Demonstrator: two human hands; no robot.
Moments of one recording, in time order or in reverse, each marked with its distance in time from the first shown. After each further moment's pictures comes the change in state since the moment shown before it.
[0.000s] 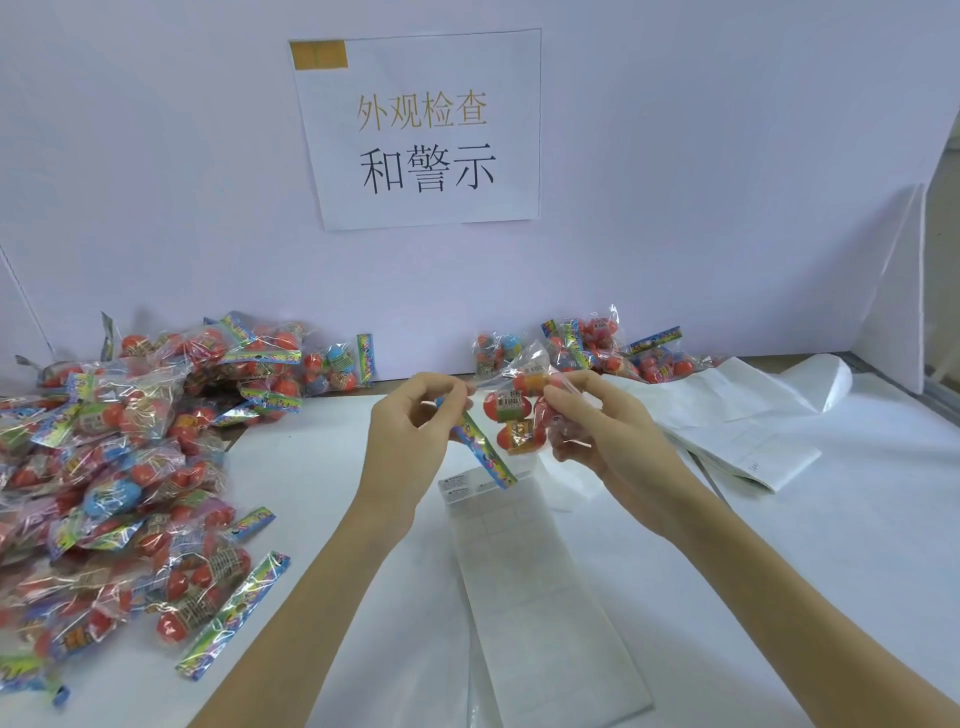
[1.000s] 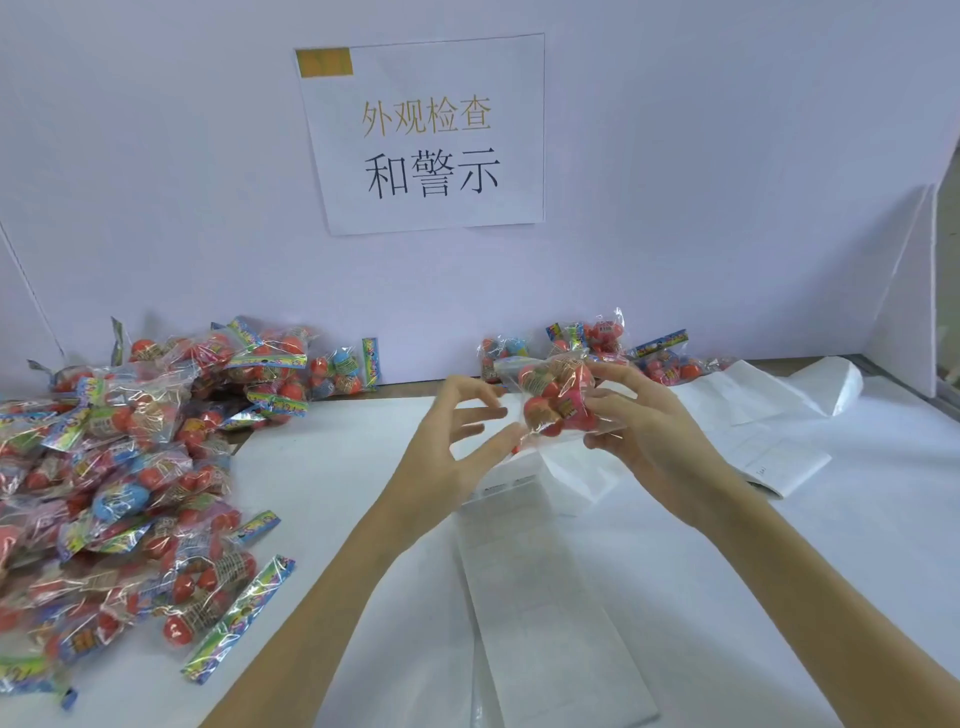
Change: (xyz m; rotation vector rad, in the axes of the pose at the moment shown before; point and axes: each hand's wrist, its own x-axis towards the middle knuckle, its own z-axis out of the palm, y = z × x) left_hand -0.011 0.001 0.001 0.116 -0.363 0.085; right_hand 0.007 -0.006 -0.026 0.030 0.075 0.044
